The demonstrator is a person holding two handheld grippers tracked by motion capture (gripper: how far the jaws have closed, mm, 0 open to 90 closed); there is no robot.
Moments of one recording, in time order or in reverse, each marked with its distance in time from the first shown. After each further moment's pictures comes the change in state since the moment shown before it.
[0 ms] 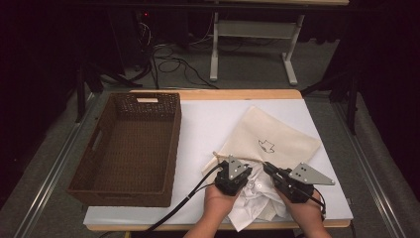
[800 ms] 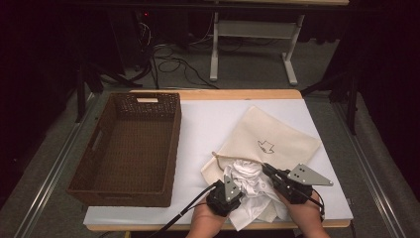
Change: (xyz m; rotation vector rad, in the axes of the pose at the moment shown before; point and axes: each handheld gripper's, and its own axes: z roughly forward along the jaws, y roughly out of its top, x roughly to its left) left arm -0.014 -0.041 -0.036 0.164 0.027 0.133; right arm 0.003 -0.003 0.002 0.010 0.003 0.009
